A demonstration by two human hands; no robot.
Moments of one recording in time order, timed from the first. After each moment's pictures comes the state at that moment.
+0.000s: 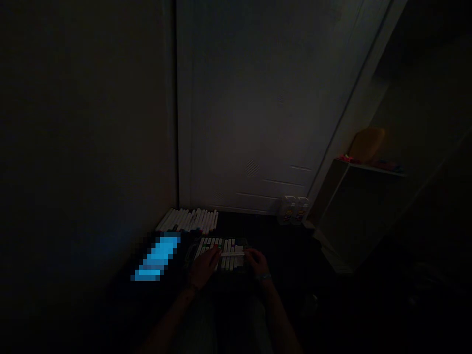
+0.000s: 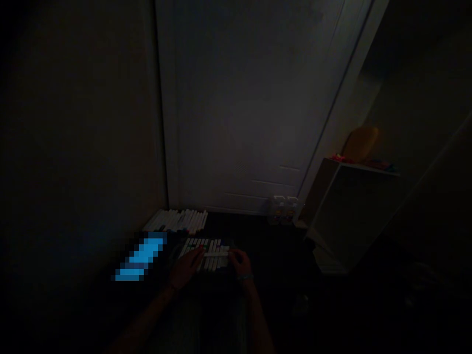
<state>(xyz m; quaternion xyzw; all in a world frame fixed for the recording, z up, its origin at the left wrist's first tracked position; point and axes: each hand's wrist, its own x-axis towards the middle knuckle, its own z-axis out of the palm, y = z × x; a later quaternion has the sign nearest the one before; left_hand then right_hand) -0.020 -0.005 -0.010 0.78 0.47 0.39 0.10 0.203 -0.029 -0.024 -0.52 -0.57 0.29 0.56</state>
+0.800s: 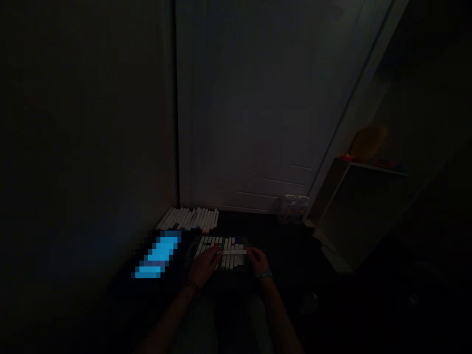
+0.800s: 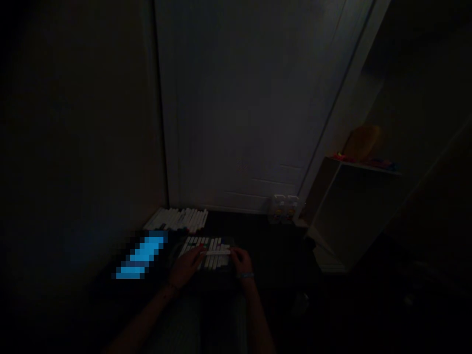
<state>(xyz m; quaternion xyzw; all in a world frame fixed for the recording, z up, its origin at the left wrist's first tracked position) -0.020 -0.011 0.001 0.79 0.47 0.37 0.13 0.203 -0.029 -0.023 -0.53 -0.56 0.30 0.57</state>
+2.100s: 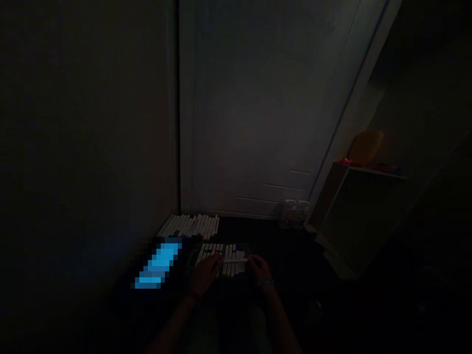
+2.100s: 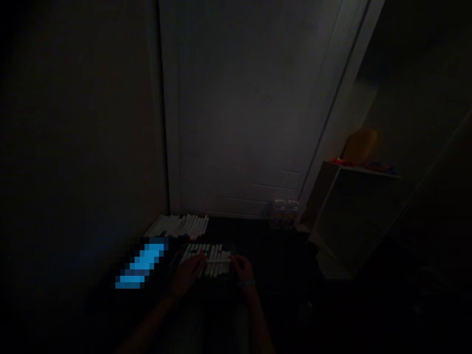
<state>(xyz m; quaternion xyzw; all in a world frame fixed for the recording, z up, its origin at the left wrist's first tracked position) -0.022 -0.004 -0.011 0.79 0.46 0.38 0.12 0.204 -0.023 -0.034 -0.51 -0.56 0.31 0.57</state>
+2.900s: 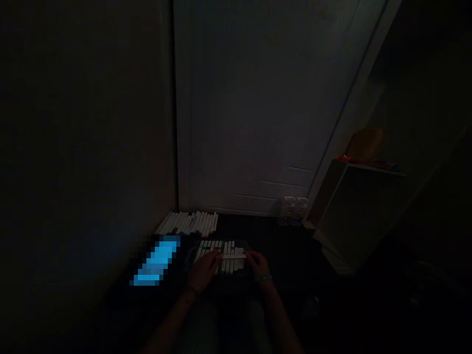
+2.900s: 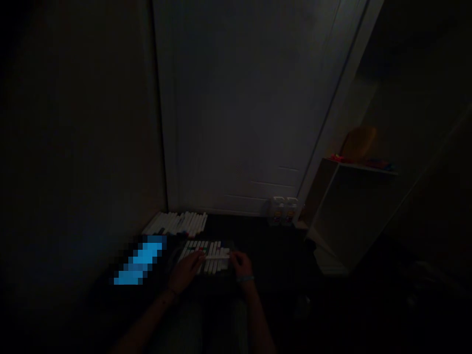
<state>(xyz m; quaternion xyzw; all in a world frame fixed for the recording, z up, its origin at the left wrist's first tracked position) -0.021 -0.007 -0.004 0.79 0.47 0.37 0.13 0.205 -0.021 -0.036 -0.53 -0.56 0.29 0.56</state>
